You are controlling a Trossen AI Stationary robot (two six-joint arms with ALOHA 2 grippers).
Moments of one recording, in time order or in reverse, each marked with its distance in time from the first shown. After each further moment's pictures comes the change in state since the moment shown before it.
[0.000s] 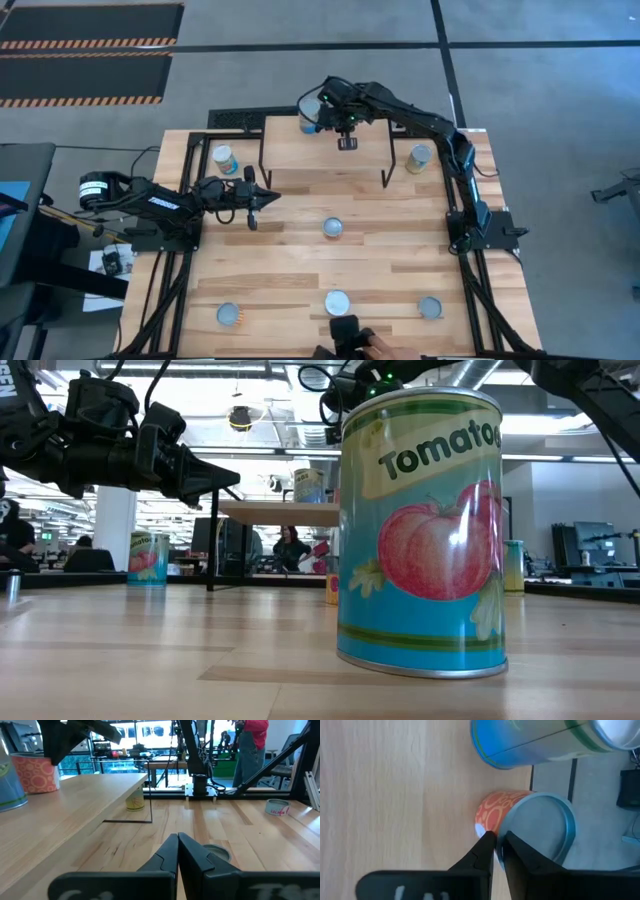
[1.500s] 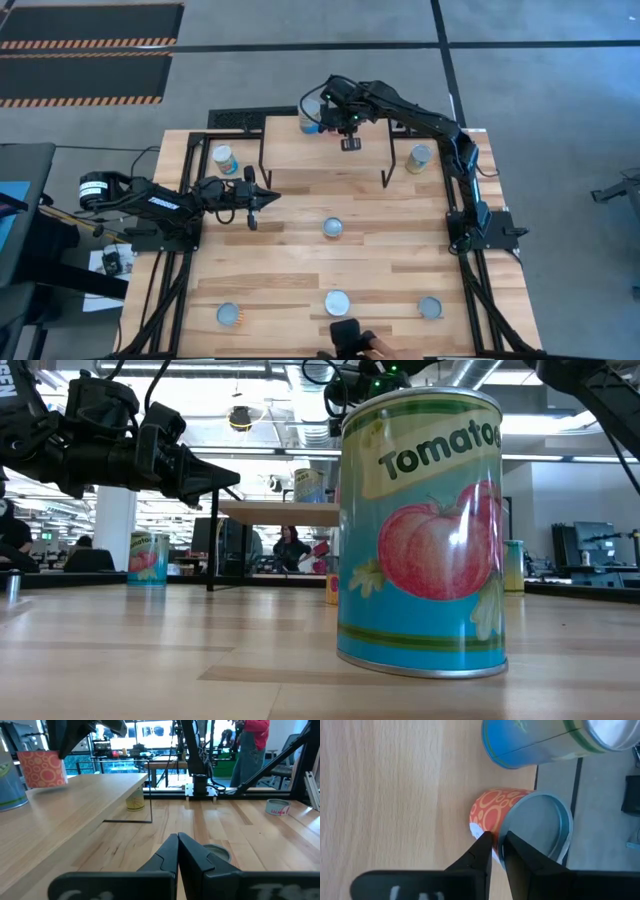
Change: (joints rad) left arm -0.001 0.000 0.000 0.000 -0.001 0.000; right arm 0.008 -0.033 -0.001 -0.024 -0.026 -0.014
